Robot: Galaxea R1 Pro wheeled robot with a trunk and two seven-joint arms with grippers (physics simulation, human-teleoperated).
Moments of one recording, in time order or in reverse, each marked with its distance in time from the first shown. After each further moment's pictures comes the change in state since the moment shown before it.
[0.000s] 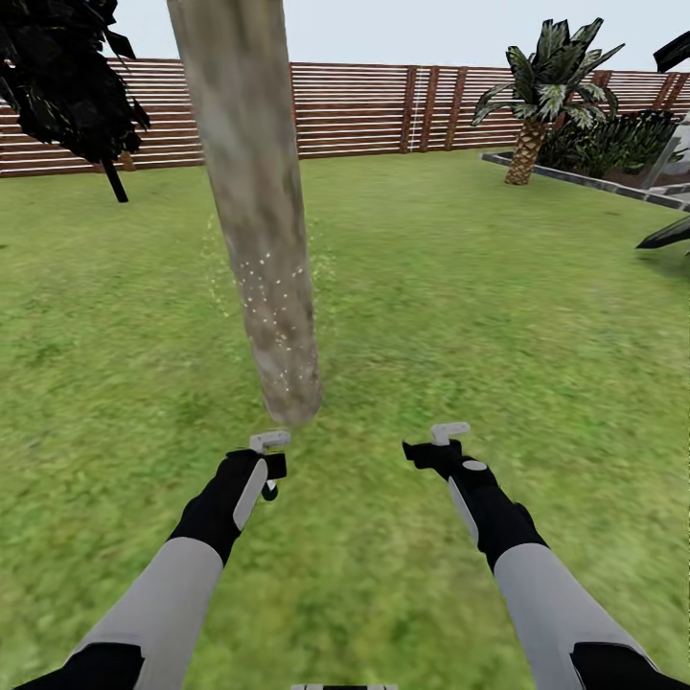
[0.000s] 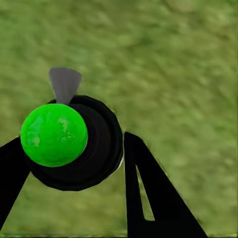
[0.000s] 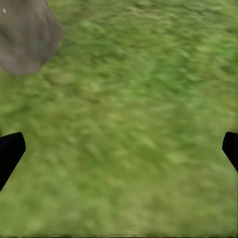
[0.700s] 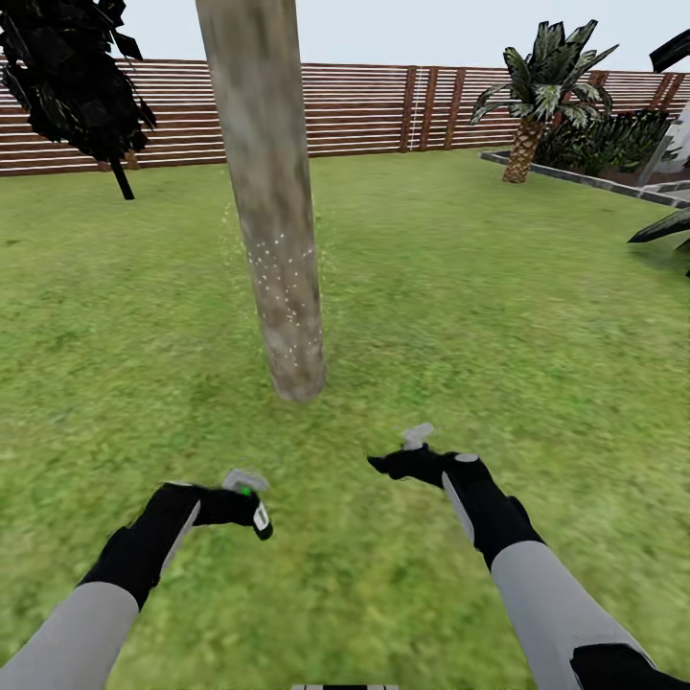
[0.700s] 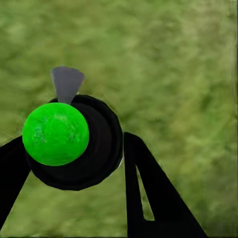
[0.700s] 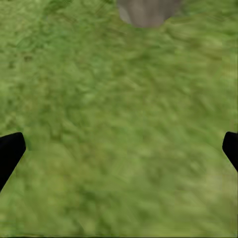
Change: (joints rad) left arm 0.137 0.277 -0.105 -0.087 -0.288 0.003 -0.877; right arm -0.001 -0.001 0.081 -0.053 -0.003 0.130 0.387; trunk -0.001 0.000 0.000
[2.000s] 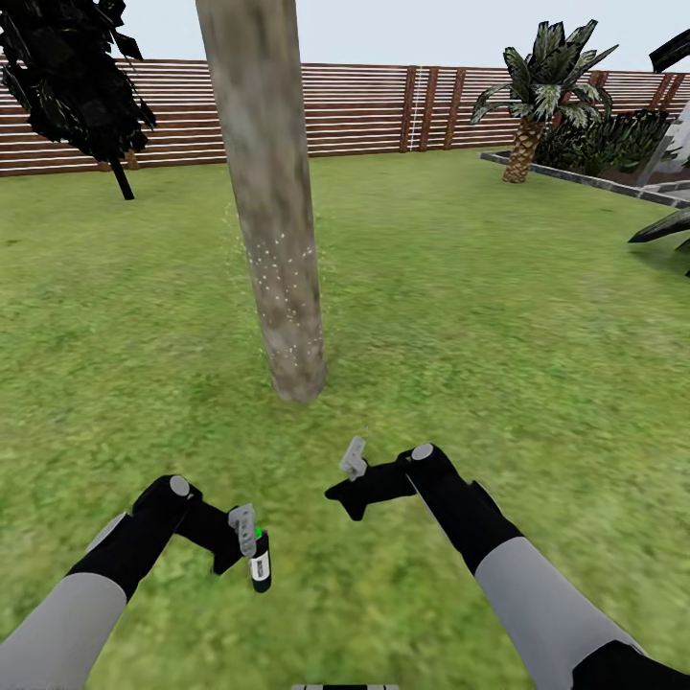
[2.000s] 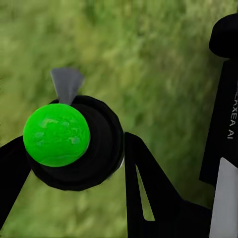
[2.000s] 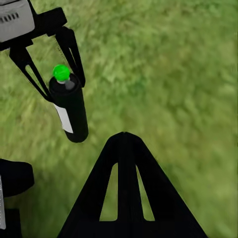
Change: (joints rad) left arm -0.027 0.055 -0.060 -0.003 -0.543 -0.443 -0.775; right arm -0.008 0.002 0.357 -0.148 0.114 0.061 0.486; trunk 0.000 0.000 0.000
